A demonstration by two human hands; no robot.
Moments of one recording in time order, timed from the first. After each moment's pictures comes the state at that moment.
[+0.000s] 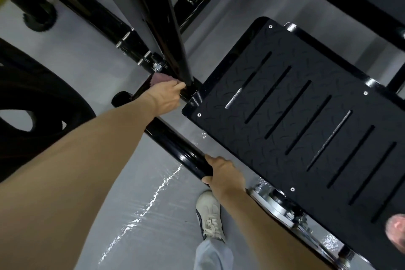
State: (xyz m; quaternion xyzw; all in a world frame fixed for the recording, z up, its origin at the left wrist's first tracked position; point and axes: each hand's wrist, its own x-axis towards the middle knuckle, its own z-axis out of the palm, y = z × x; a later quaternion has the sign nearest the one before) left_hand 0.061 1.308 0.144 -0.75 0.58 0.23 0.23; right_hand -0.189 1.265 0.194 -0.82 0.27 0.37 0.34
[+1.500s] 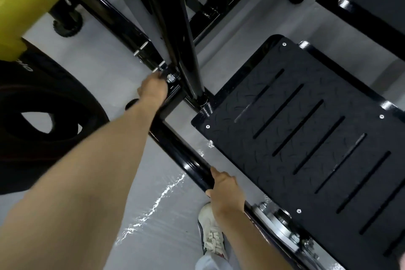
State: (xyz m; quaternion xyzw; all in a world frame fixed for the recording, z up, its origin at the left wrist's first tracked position) left_hand 0.084 1.313 0.169 -0.94 -0.10 0.19 -0.27; right_hand -0.189 1.280 0.186 -0.83 0.31 0.35 0.31
